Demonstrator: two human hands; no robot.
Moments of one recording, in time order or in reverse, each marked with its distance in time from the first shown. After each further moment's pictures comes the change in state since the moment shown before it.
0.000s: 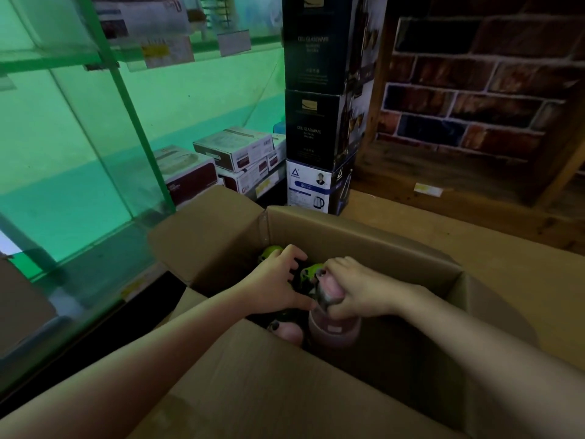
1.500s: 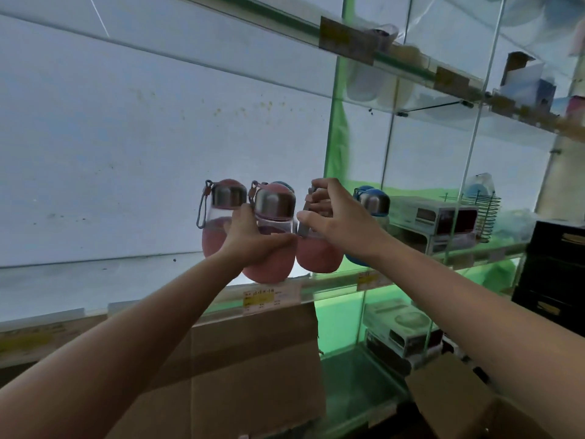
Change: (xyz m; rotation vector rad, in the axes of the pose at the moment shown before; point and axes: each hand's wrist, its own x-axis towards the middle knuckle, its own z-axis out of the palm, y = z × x) left_hand -0.356 -0.088 -0.401 -0.126 1.192 -0.266; right_hand 0.049 -0.555 -0.144 0.391 0.546 -0.726
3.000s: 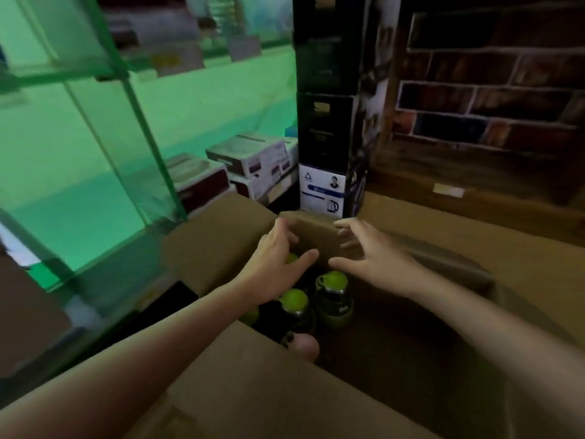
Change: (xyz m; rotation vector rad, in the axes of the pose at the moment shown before) left_hand -0.235 0.048 0.473 0.081 -0.914 0.288; right_hand -0.372 0.369 -0.201 -0.170 -0.072 0.747
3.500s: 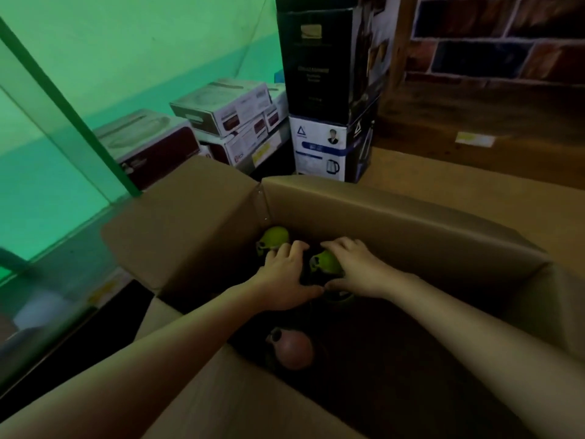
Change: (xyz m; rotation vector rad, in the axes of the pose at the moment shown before) left_hand 0.048 -0.048 0.085 0.349 -0.431 -0.167; right_hand 0.063 0.113 0.079 -0.239 -0.363 0.111
